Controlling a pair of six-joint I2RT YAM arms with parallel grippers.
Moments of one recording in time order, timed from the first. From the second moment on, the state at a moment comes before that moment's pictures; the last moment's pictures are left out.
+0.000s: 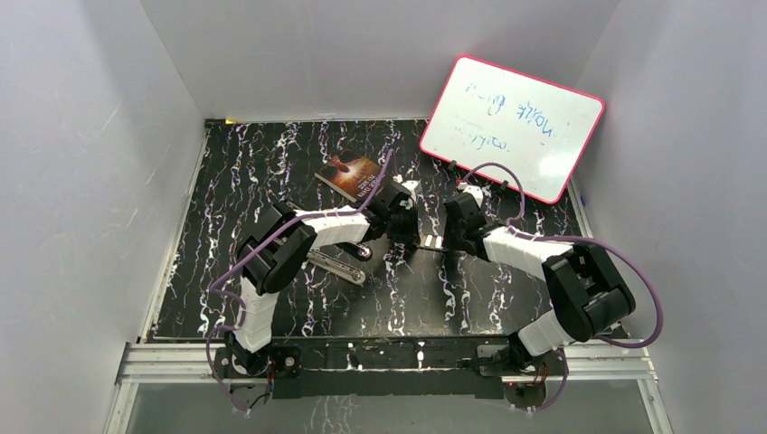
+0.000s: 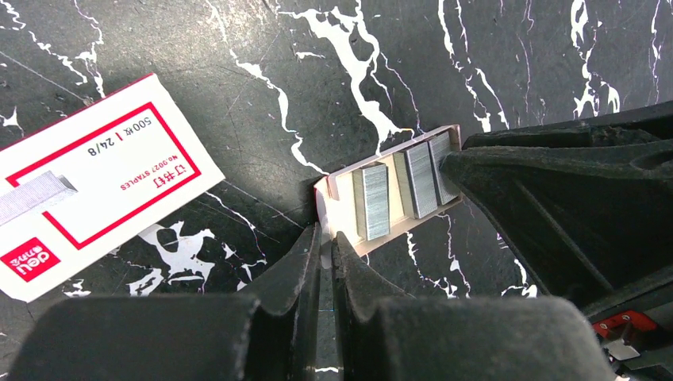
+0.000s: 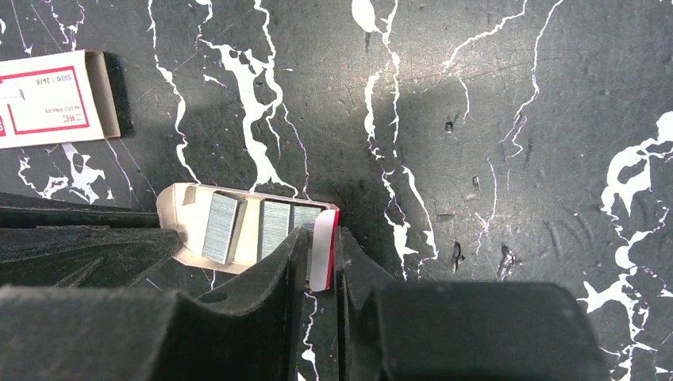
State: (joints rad) left arm -0.81 2.02 1.26 -0.06 0.17 -0.54; right arm 0.54 1.49 0.71 -0.14 0.22 0.56
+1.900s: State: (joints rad) left arm -0.87 2.04 1.38 -0.27 -0.04 -0.48; right arm 0.54 1.49 0.71 -0.14 0.22 0.56
